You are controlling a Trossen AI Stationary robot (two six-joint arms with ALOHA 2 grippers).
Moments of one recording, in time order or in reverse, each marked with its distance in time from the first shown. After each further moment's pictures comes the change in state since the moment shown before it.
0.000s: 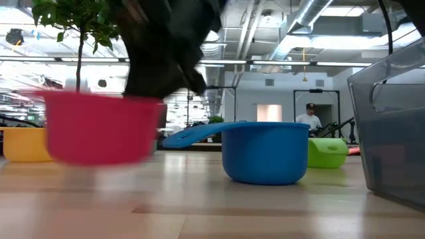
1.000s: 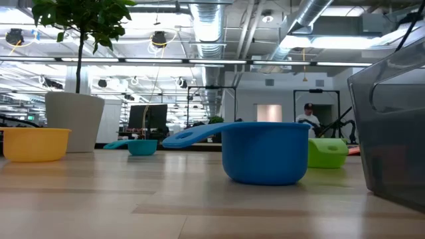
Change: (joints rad) left arm 0.011 0.000 0.000 0.002 -0.067 0.039; right arm 0.547 -0.373 -0.102 -0.916 0.215 0.934
